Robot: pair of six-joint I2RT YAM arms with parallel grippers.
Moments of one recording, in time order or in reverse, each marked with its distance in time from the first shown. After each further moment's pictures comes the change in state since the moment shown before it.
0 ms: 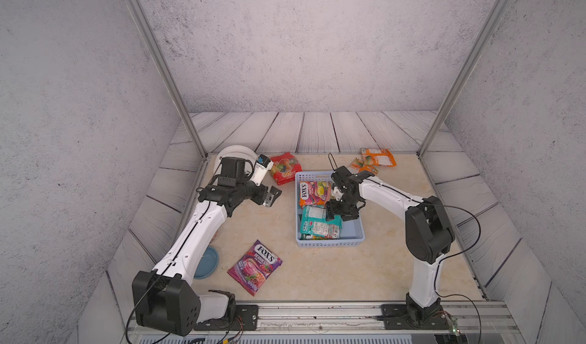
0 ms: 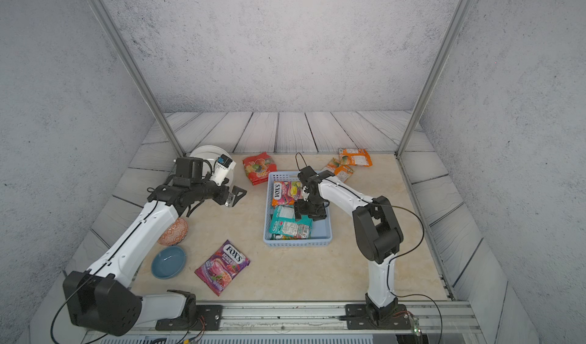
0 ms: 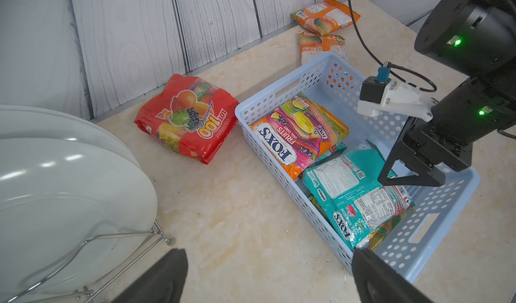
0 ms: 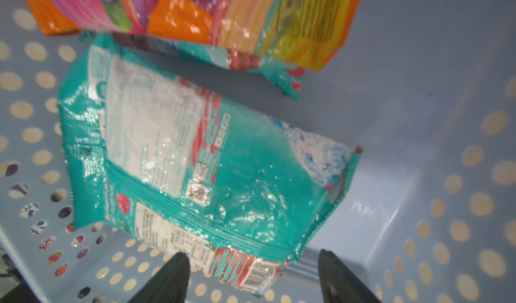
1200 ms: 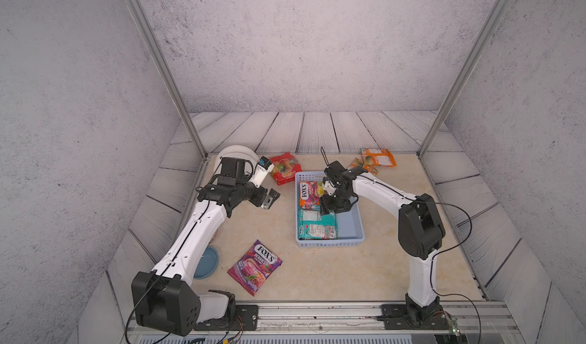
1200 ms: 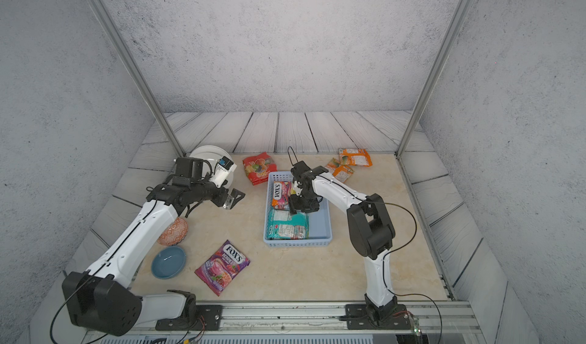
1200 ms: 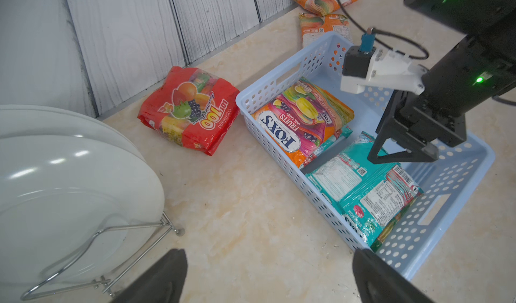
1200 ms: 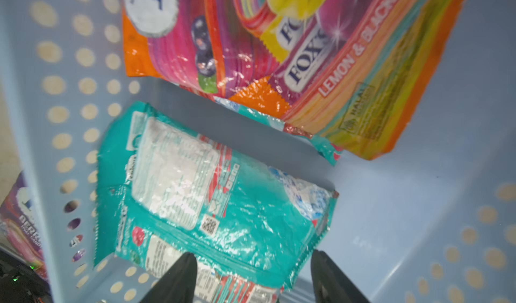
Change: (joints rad) left arm 0.000 0.000 0.034 -0.086 -0.031 0.095; right arm 0.031 0.035 0.111 0.001 0.020 -0.123
